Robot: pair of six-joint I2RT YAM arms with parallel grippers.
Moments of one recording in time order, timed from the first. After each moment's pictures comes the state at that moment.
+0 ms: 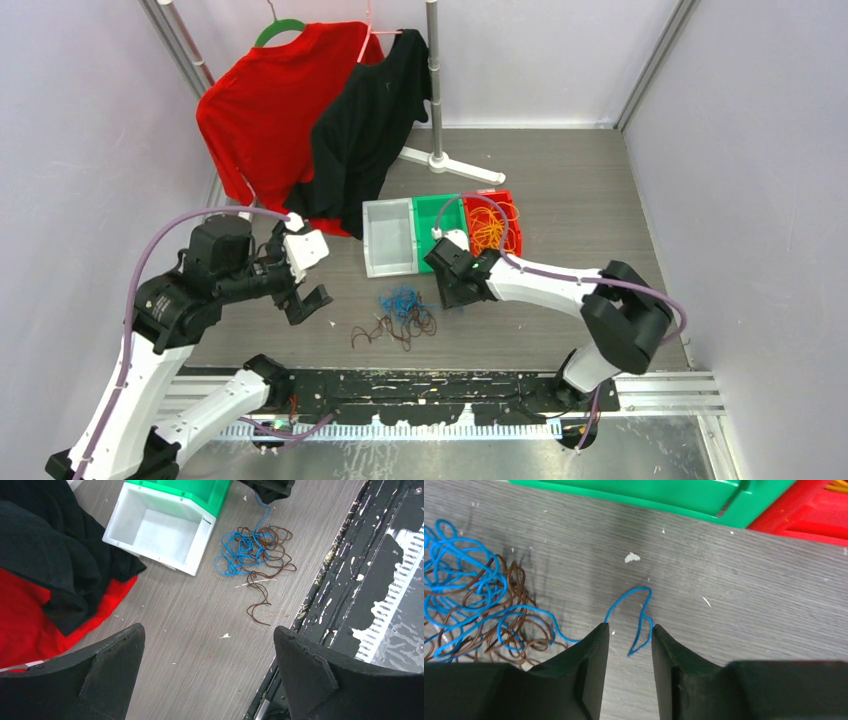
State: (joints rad) left arm -0.51 0.78 1.27 -1.13 0.38 0.51; right arm 0.90 1.51 0.90 -0.53 0.25 0.59
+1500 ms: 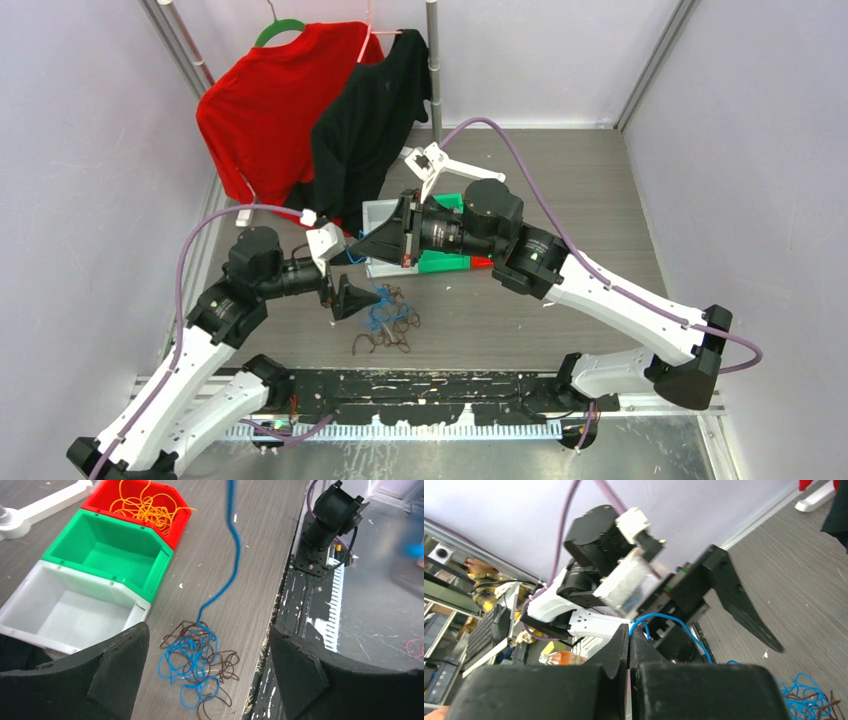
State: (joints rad) left arm -0.51 0.68 0.79 -0.42 0.70 0.12; right arm 1.02 1.25 1.31 -0.07 -0.34 0.74
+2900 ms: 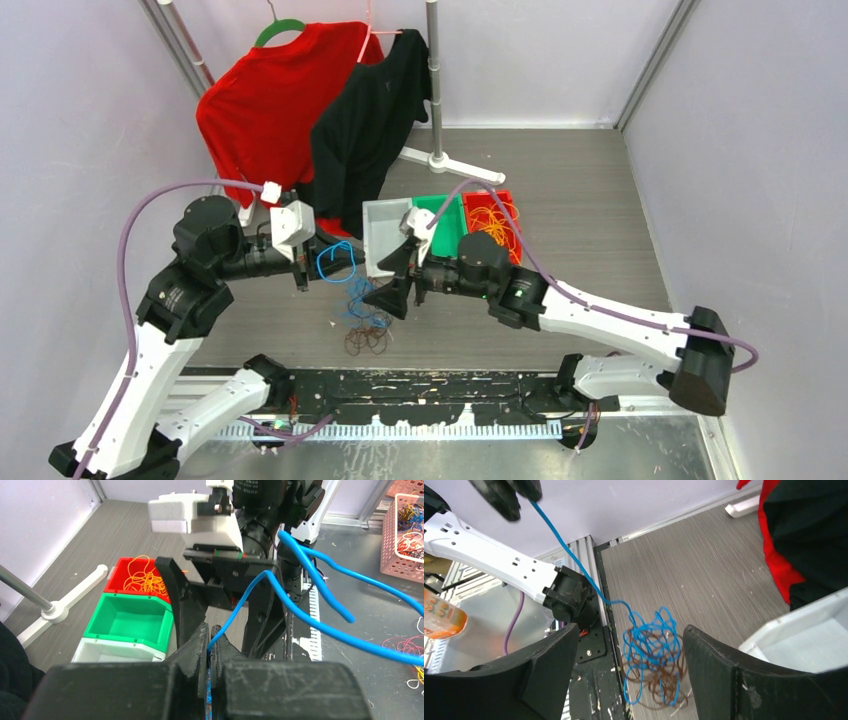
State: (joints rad) left arm -0.51 0.80 1.23 -0.60 0.84 0.18; right arm 1.07 1.13 0.87 0.19 -0.27 0.26
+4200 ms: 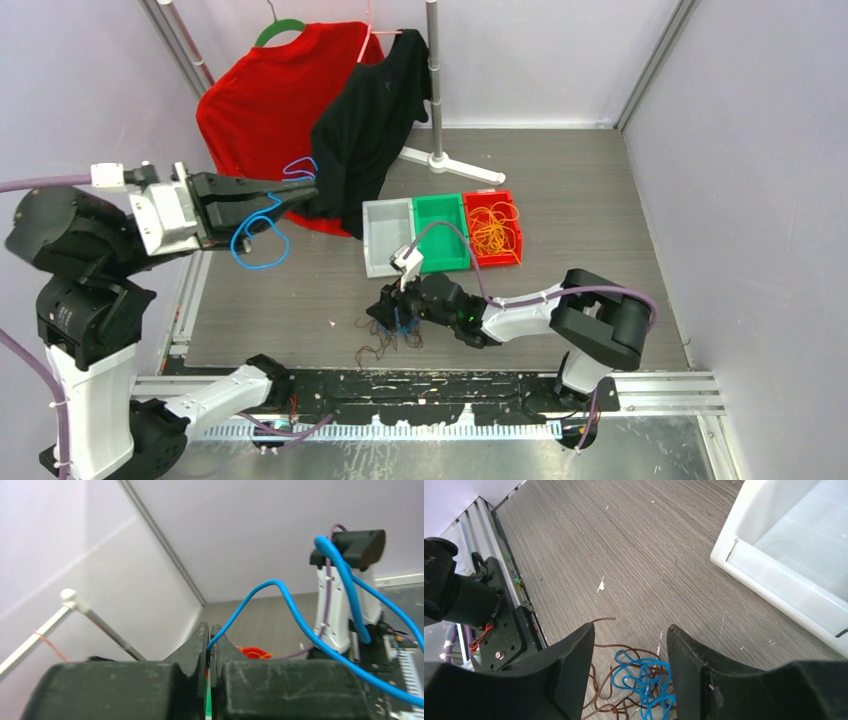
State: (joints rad) left arm -0.51 0.97 1.85 -0.61 0.77 0.26; right arm 1.12 1.61 0.61 0.72 0.02 0.40
